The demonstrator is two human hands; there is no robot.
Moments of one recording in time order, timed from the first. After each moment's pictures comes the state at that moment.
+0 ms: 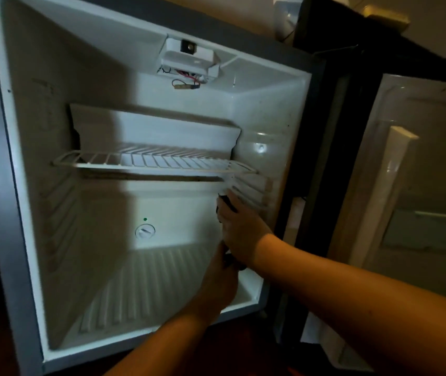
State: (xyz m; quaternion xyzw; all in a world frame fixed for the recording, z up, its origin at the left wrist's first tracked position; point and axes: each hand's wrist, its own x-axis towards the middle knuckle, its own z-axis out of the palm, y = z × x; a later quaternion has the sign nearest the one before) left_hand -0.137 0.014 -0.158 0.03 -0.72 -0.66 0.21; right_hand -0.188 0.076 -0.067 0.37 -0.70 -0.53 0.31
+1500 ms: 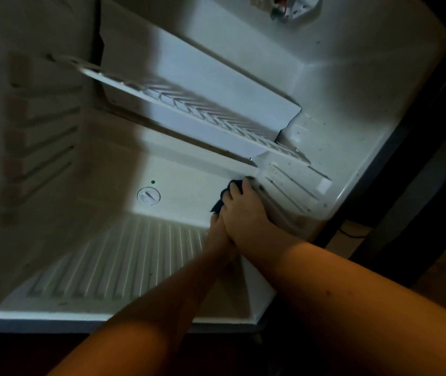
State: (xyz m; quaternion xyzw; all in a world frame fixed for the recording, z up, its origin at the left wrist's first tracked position) left_hand -0.244 -0.024 -0.166 0.13 -0.80 -0.52 0.28; right_hand -0.237 0.007 -0.088 0.30 -0.74 -0.54 0.27
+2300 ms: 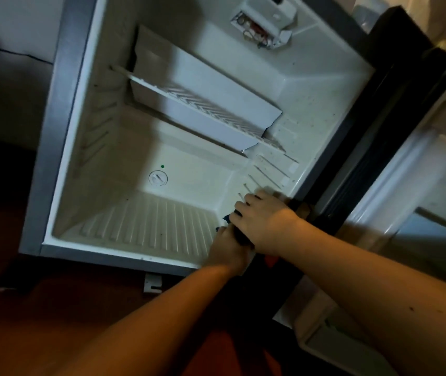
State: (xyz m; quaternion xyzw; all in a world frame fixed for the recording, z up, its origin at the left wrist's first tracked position) left_hand -0.142 0.051 -0.169 0.08 -0.82 -0.50 0.29; right_hand -0.157 0.108 -0.058 0.49 -0.69 -0.48 0.24
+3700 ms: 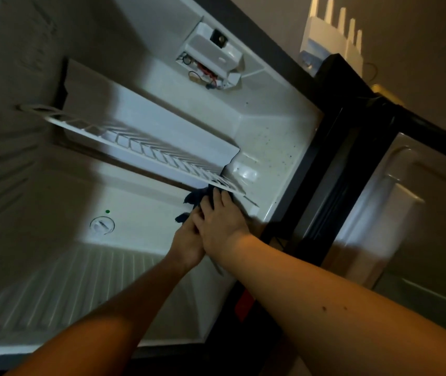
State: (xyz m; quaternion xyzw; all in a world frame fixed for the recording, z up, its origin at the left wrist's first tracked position) left_hand -0.225 -0.013 -0.114 -0.01 -0.78 -0.52 0.35; right_hand -0.203 0.062 -0.026 0.32 -0.74 -0.50 0.31
